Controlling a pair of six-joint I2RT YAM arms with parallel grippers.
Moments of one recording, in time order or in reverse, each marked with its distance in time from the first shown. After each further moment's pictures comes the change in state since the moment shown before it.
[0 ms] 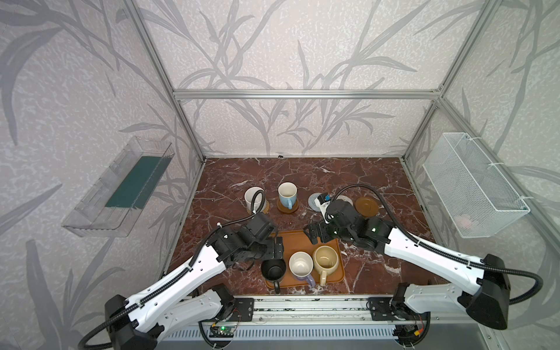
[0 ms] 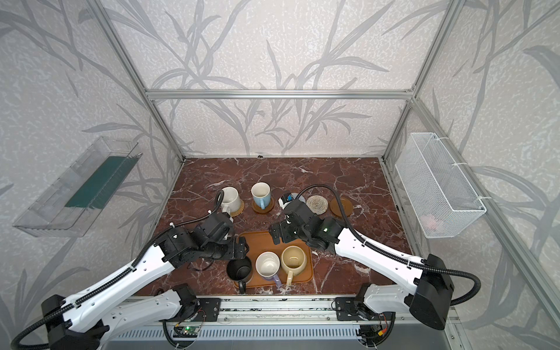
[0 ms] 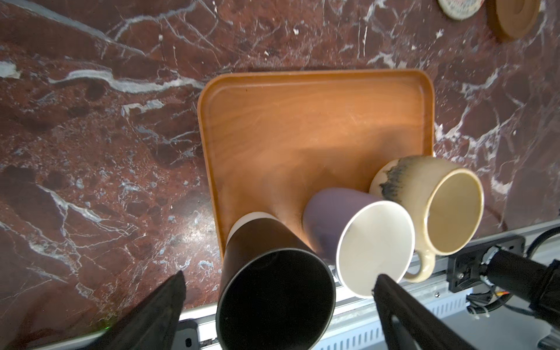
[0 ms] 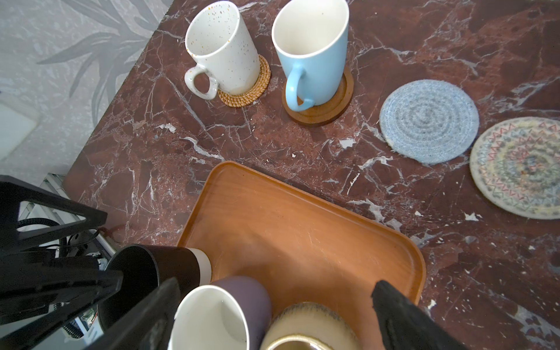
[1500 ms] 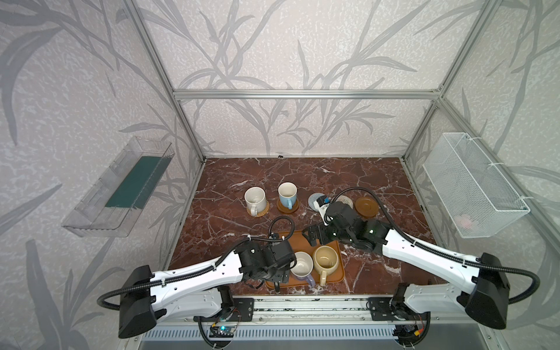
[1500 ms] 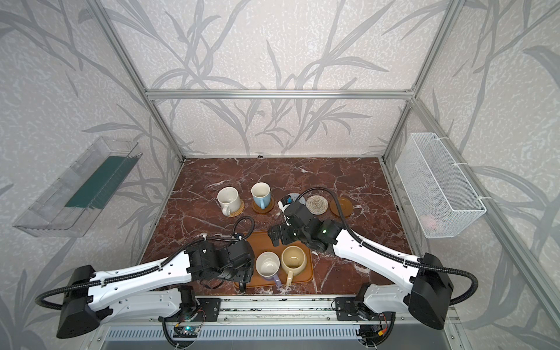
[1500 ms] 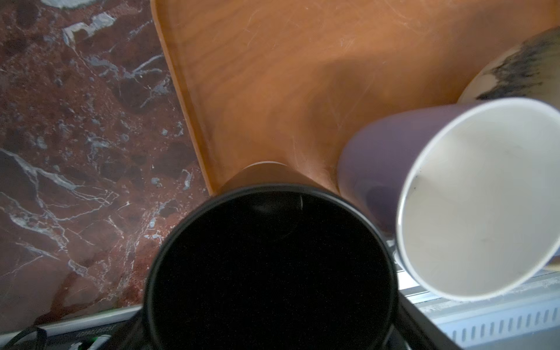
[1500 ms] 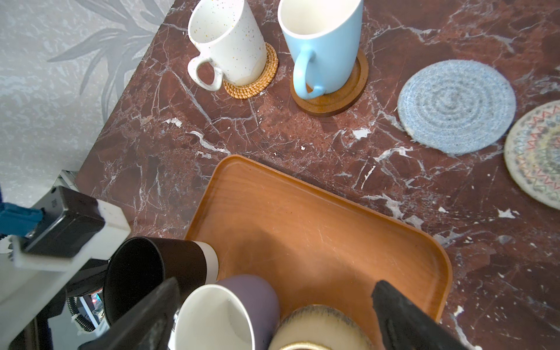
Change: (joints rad) left arm -0.306 0.123 -0.113 0.026 -0.135 -0.172; right arm -0.011 0.009 -0.050 0.067 -0.053 0.023
